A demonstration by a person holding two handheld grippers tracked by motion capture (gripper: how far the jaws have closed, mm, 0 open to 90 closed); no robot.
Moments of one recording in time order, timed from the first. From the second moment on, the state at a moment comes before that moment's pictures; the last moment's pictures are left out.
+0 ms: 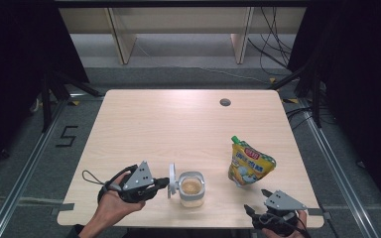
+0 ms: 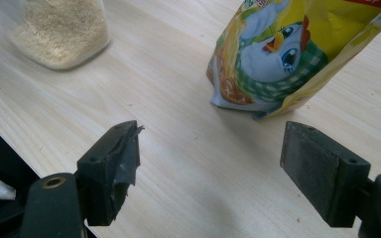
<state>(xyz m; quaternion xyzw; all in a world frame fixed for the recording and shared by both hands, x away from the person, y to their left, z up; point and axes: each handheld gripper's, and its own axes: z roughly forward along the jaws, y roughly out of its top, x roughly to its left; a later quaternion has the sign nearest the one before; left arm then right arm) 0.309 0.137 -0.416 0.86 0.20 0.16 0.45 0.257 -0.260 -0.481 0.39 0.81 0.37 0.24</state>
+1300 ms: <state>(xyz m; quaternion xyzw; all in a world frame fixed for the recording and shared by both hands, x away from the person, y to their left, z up) 0.312 0.132 -0.410 0.84 0.21 0.13 0.47 0.257 -0.260 -0.481 0.38 0.81 0.37 0.24</state>
